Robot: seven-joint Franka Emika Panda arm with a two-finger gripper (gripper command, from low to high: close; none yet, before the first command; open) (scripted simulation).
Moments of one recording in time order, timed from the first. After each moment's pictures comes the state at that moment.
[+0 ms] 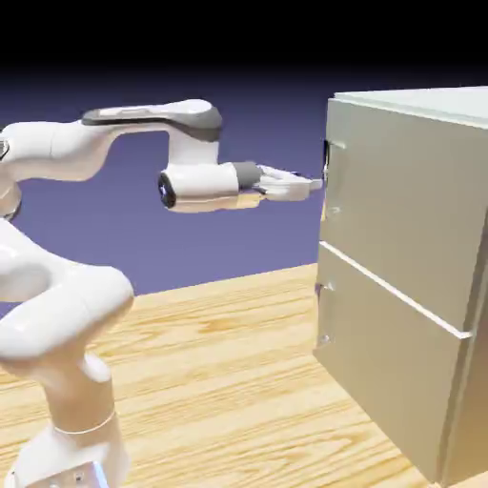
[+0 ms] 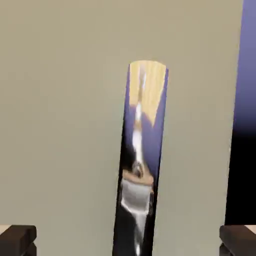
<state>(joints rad) -0.91 -1.12 1.09 -2.51 2.82 2.82 2.02</state>
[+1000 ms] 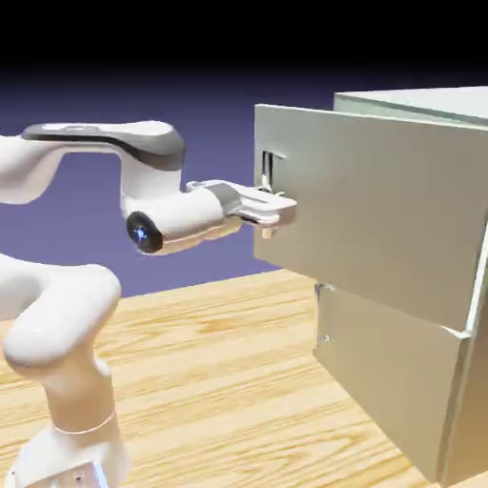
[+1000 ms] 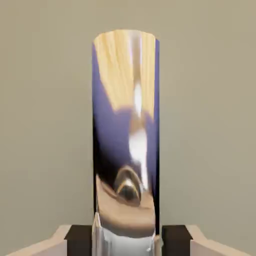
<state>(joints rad) -0.54 -1.28 0.43 -3.01 2.12 2.20 2.14</state>
